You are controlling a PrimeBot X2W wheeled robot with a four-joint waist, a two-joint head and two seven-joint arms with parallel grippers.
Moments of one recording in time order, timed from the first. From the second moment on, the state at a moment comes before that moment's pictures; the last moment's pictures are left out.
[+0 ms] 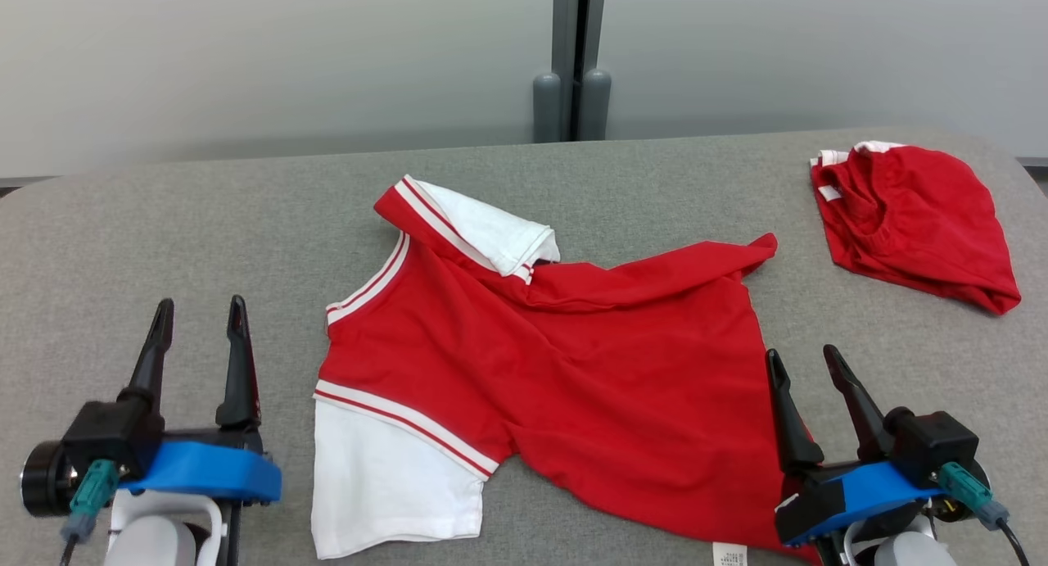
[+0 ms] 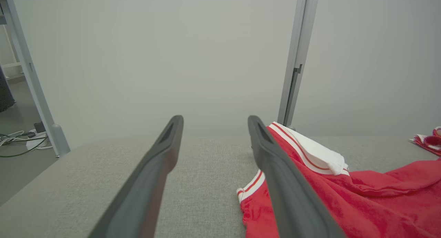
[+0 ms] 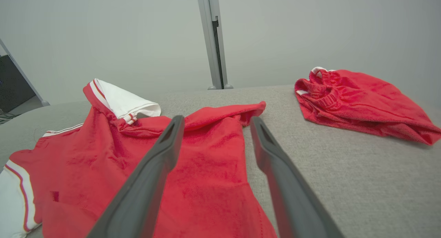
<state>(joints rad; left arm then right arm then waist) -0.19 0.24 -0.09 0.27 -0.29 -0.03 -0.26 -0.13 -0.05 0.03 0.33 0.18 0.13 -0.26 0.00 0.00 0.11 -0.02</state>
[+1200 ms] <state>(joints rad) 0.07 0.12 0.06 0.22 -0.09 -0.10 -0.26 -0.01 -0.05 0.03 0.33 0.16 0.13 -0.26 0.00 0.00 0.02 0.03</state>
